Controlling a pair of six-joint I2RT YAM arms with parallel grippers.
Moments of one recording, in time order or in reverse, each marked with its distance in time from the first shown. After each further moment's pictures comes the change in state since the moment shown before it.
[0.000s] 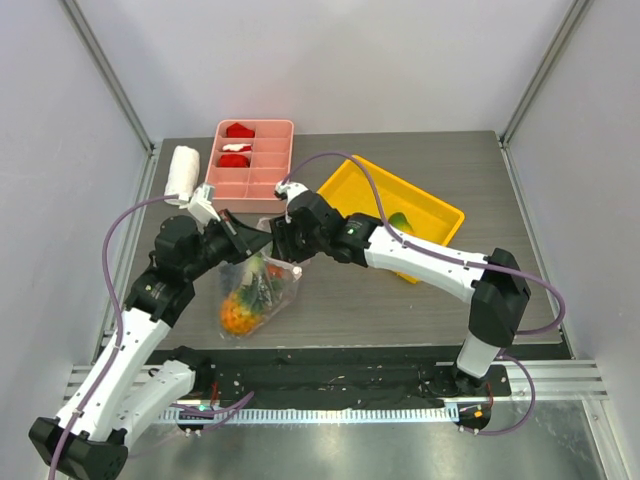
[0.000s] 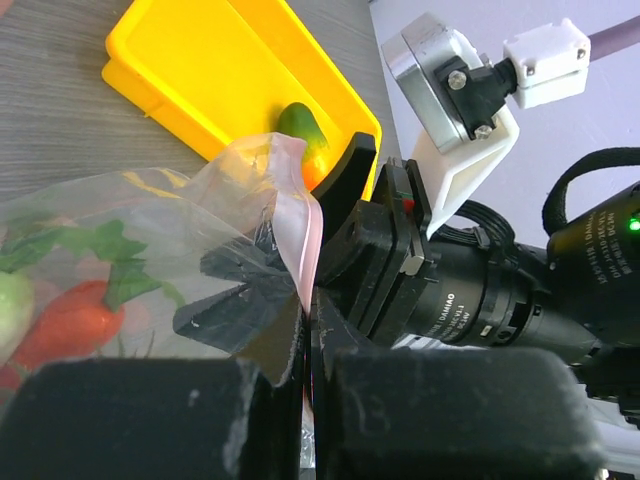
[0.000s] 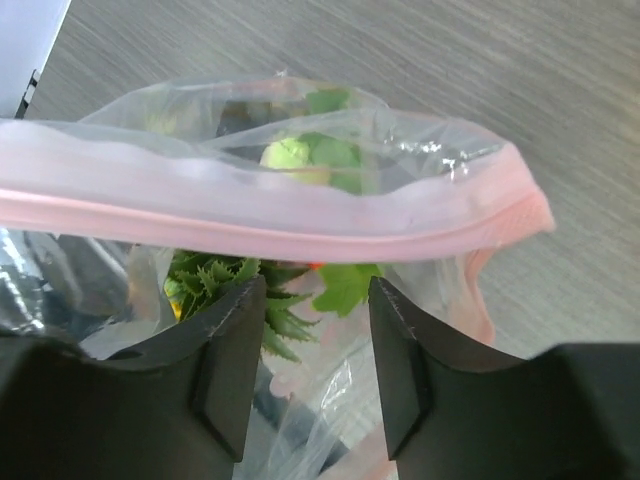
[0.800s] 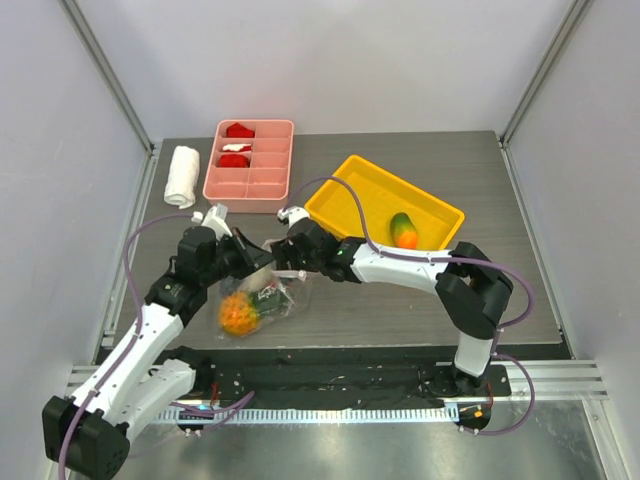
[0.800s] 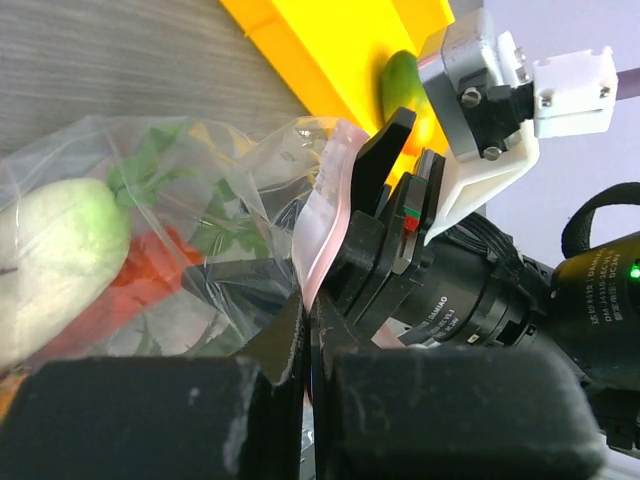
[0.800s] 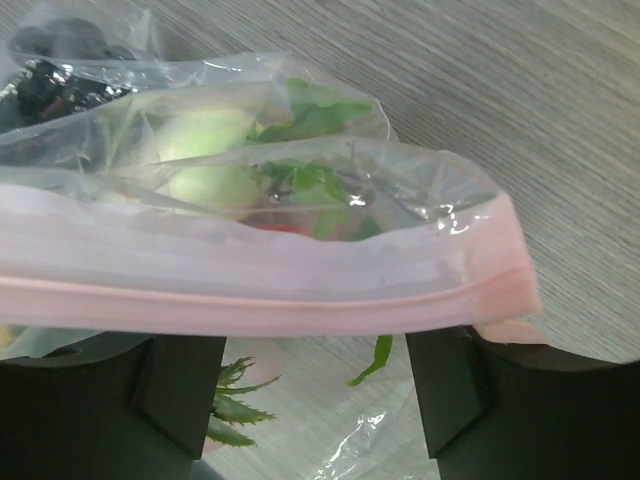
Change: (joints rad) left arm 0.009 0.048 -0.177 0.036 -0.034 -0.006; right arm -0.005 0.097 -0.236 0.277 0.078 -0.061
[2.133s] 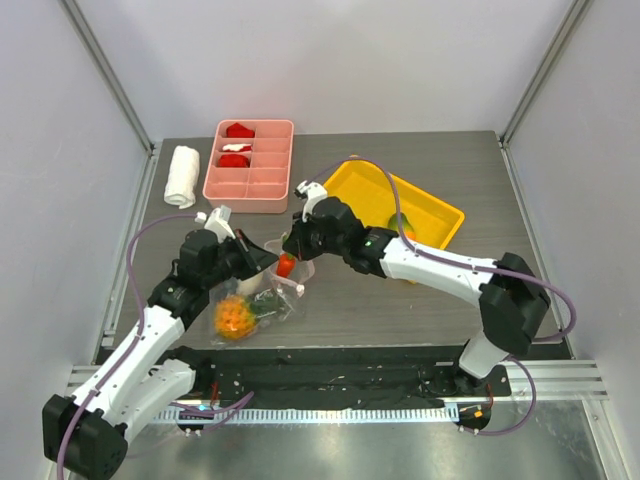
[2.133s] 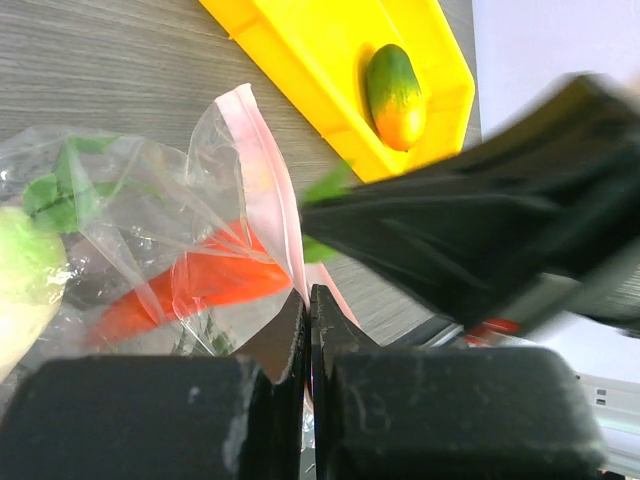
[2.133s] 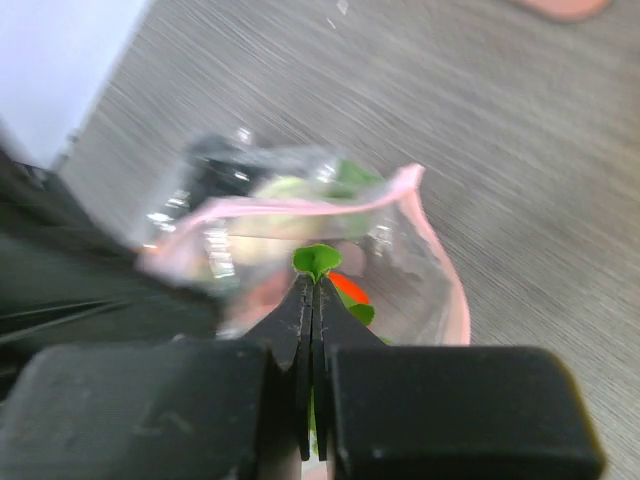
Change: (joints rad) left arm -0.016 -0.005 -0.045 0.069 -0.001 0.024; right arm -0.076 -0.171 -0.070 0.138 -0.139 0.056
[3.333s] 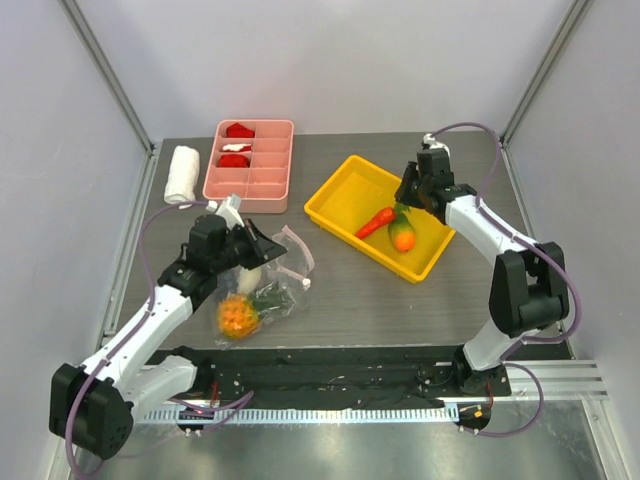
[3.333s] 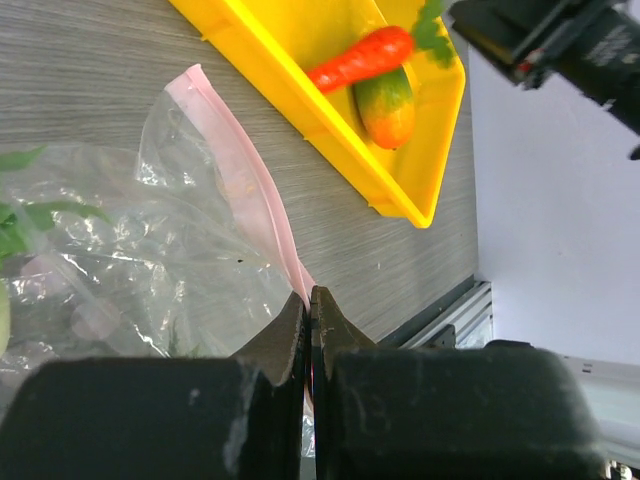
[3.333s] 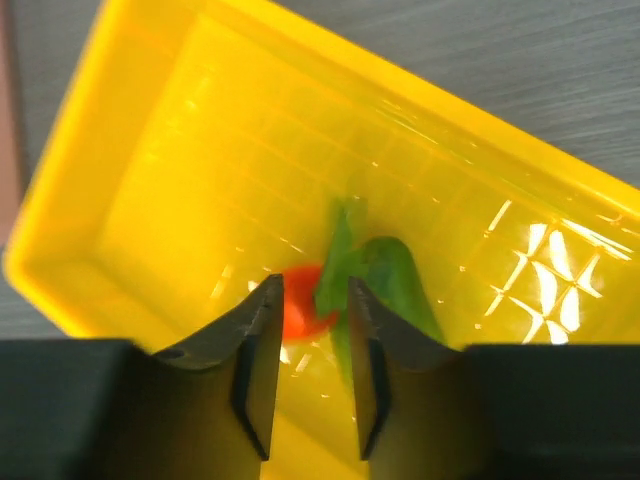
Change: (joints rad) left arm 0.000 0.158 0.078 0.048 0.056 0.001; right arm -0.673 -0.036 0.026 -0.210 0.112 -0.029
